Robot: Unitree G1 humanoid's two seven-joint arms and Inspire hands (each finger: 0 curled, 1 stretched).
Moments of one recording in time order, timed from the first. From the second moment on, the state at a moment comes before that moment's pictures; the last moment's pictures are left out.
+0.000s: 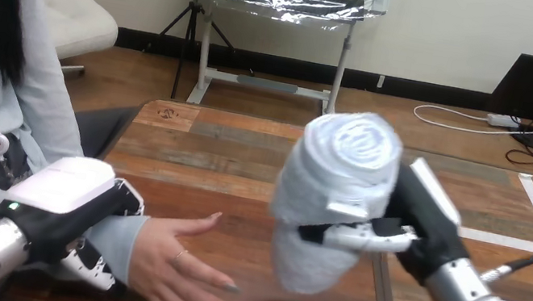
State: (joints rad) left arm -0.11 0.72 -0.18 0.36 0.63 -0.48 -0.08; right arm -0.30 -0.26 -0.02 0.60 0.05 -0.51 0.49
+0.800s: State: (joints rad) left arm -0.18 0.68 -0.18 0.32 0.62 -0.46 -0.13; right arm -0.33 -0.17 0.06 0.70 -0.07 -0.56 0.43
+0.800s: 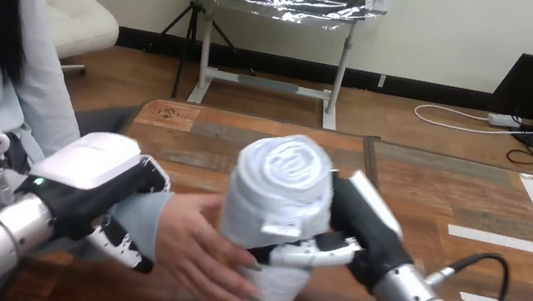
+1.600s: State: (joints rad) left arm -0.23 0.64 -0.18 0.33 0.62 -0.44 -0.17; right arm -0.32 -0.12 0.08 0.70 -0.08 -0.56 0.38
